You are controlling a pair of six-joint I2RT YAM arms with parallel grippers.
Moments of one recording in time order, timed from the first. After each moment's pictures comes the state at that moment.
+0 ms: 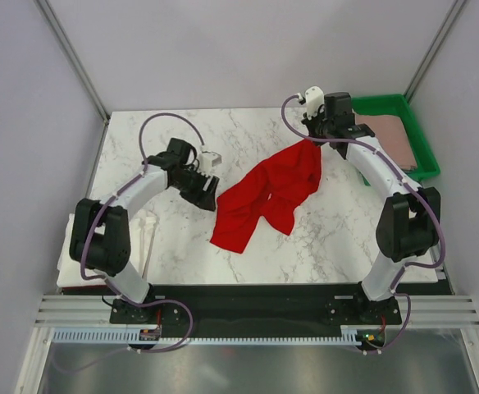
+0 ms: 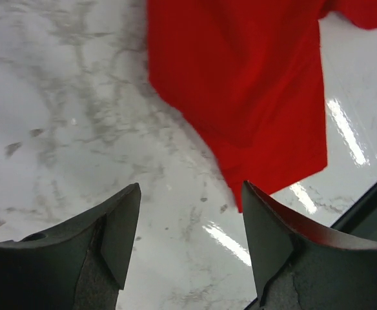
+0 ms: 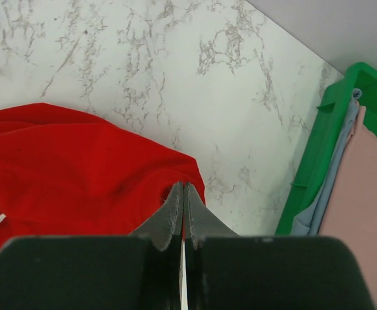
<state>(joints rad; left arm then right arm) -0.25 1.63 1.17 -0.66 0.45 0.26 0.23 1.77 1.53 -0.37 -0.05 -0.36</state>
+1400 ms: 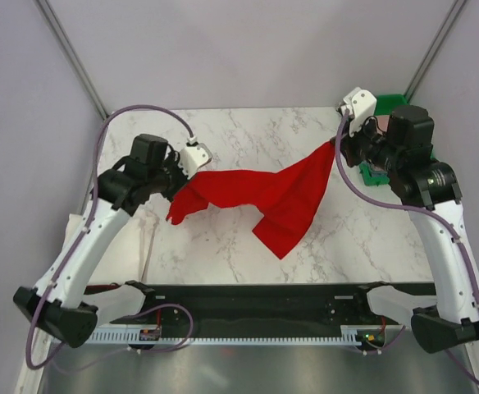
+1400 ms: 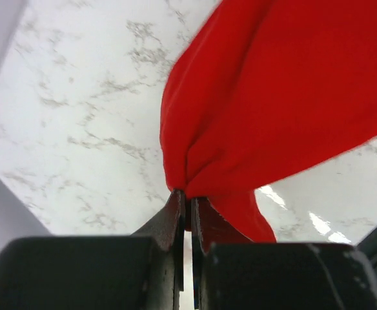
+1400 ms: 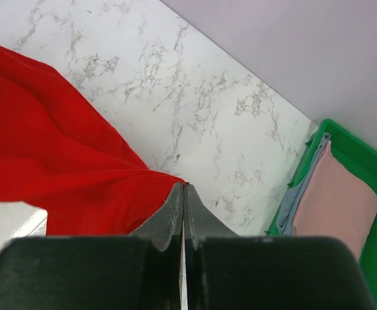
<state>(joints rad) -0.43 1.18 1.32 -0.91 0.11 0.53 0.23 1.15 1.53 -0.74 -0.32 -0.35</state>
